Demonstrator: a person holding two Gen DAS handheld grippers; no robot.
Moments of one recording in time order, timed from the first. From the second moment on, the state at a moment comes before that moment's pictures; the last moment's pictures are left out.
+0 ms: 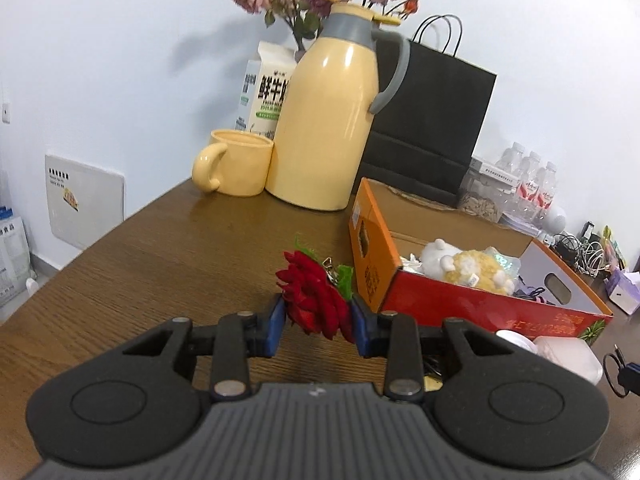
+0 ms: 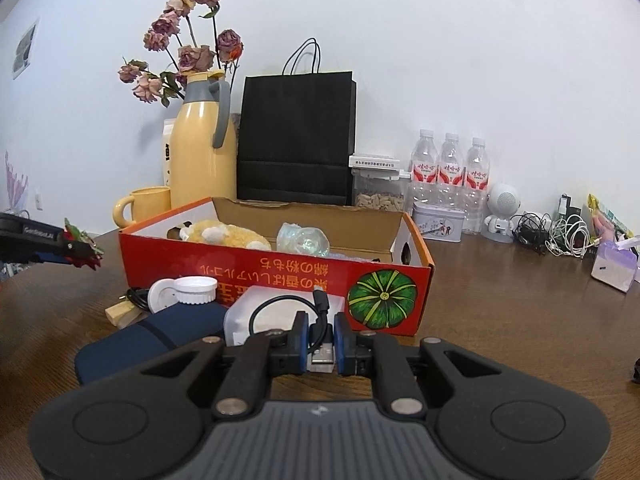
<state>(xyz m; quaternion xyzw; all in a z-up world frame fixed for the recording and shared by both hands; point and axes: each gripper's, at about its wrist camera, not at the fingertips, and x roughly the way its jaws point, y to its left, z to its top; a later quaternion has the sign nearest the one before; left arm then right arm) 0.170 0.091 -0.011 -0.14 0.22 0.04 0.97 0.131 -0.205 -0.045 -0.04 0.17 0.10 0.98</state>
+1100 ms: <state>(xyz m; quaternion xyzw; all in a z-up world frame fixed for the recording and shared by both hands) 0.281 -0.024 0.034 -0.09 0.19 -0.04 0.98 0.266 -0.179 -0.003 0.01 0.15 0.11 0.98</state>
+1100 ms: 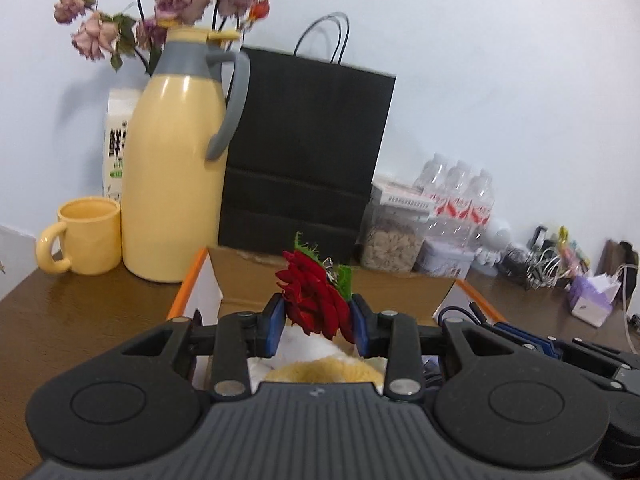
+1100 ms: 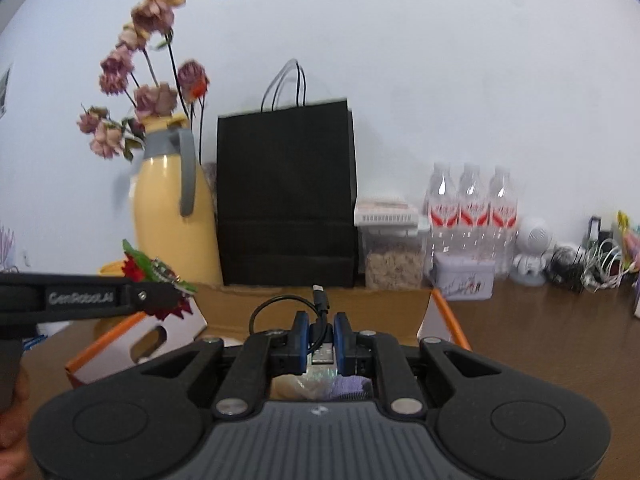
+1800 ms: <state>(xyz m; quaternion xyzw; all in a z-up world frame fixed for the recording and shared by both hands) 0.260 -0.012 0.032 -0.08 0.13 0.01 0.99 0.261 -0.186 -0.014 0.03 0.18 0.11 0.98</state>
